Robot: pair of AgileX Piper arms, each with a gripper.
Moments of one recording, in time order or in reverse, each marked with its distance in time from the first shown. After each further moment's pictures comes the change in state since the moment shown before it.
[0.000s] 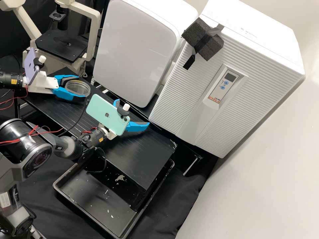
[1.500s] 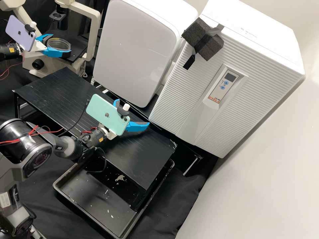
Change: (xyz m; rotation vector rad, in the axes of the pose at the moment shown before) left arm -0.003 0.069 -0.139 0.043 0.452 0.189; right arm 0.000 0.000 0.000 0.000 0.000 0.000
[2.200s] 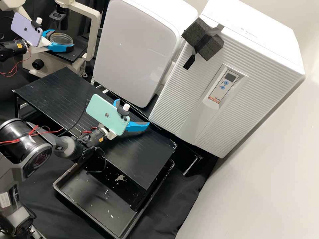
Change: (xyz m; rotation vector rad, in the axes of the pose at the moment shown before) left arm 0.032 0.002 -0.012 -0.021 0.078 0.013; right arm 0.000 0.000 0.000 0.000 0.000 0.000
